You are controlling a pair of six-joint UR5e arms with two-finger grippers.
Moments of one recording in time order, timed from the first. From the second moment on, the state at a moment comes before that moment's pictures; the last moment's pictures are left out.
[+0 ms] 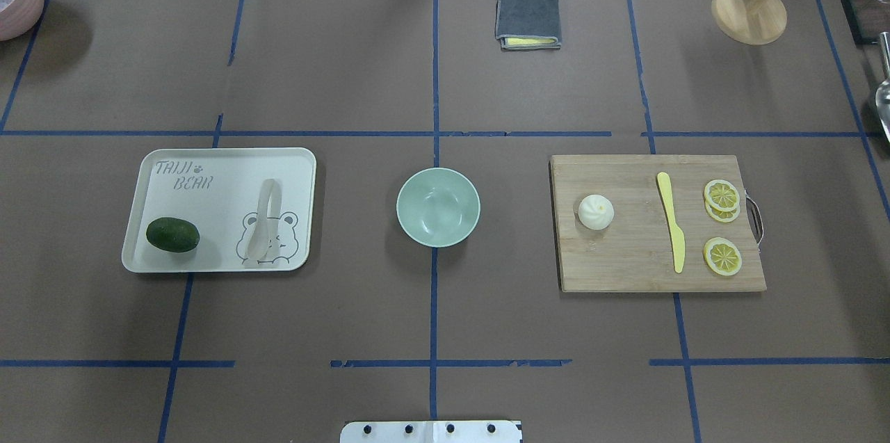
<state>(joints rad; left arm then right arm) -1.55 -1.55 -1.71 -1.81 -2.40 0.24 1.55 -1.72 1.76 -1.43 2.35 -0.09</state>
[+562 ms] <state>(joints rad) -1.47 -1.58 -1.71 -2.30 -2.40 -0.03 1.55 -1.71 1.77 -1.36 2.40 -0.09</state>
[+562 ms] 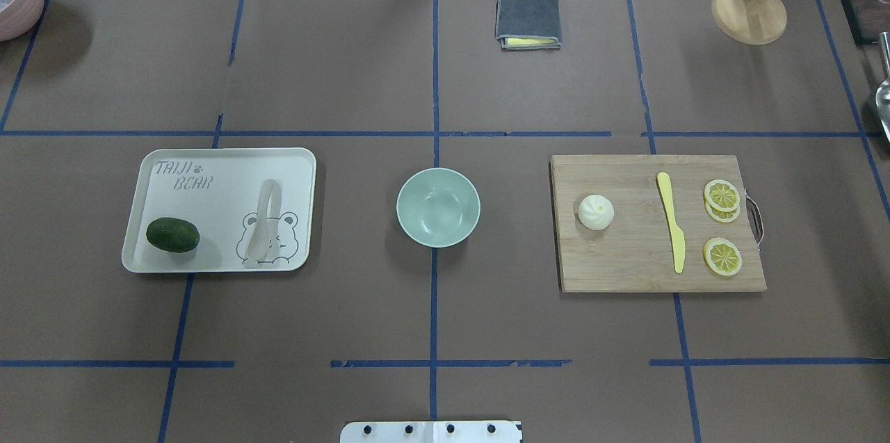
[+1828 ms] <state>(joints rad) -0.72 -1.81 -1.78 -2.08 -1.80 -1.07 1.55 -1.73 1.77 -1.36 2.41 -0.09</state>
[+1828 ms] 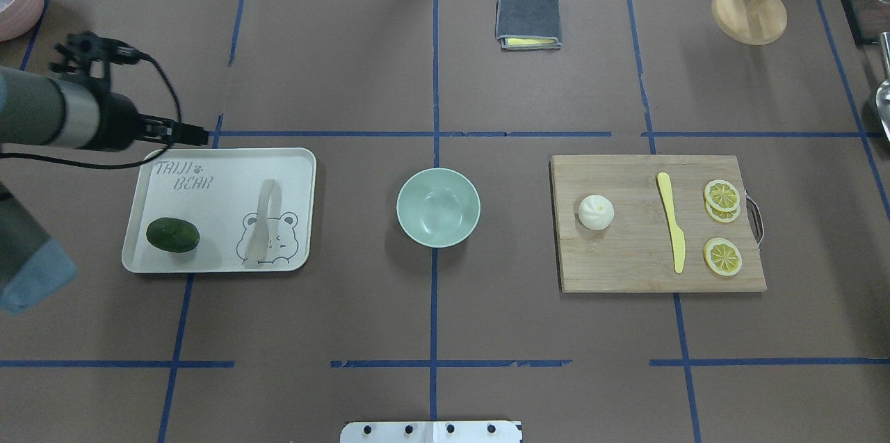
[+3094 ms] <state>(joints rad) -0.56 -1.87 -1.70 -2.02 -1.67 -1.23 1.55 -1.74 1.77 -1.36 2.41 -0.09</state>
